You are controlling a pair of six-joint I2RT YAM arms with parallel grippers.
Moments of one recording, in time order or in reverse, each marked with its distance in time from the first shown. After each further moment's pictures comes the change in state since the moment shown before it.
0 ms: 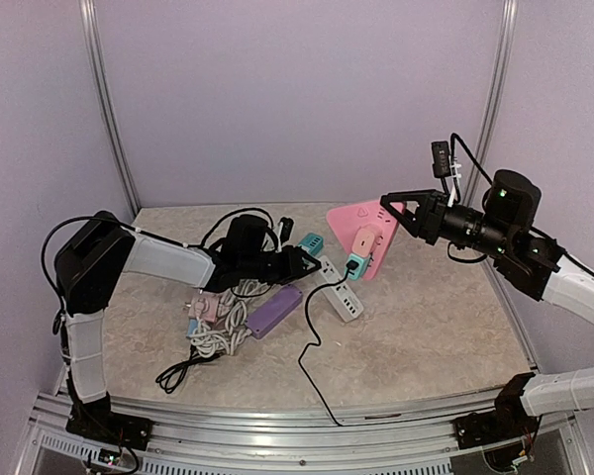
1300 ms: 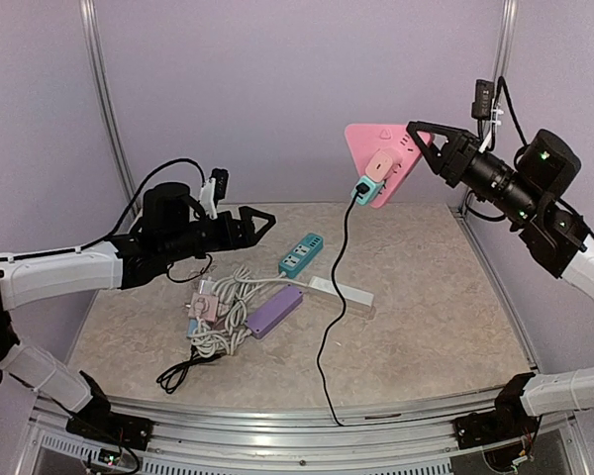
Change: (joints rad) left arm 0.048 -0.593 -0.250 -0.156 -0.223 0.212; right arm 0.000 0.001 0.221 0.043 0.142 -0.040
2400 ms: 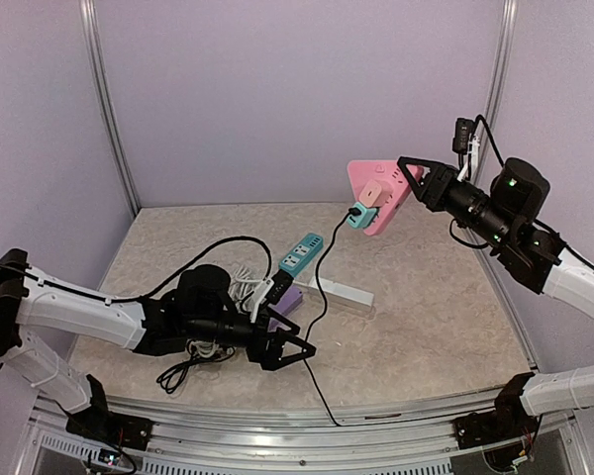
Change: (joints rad) left arm -0.347 0.014 -0.301 0.194 0.284 0.124; right arm 0.000 0.022 -0.167 0.061 0.170 0.101
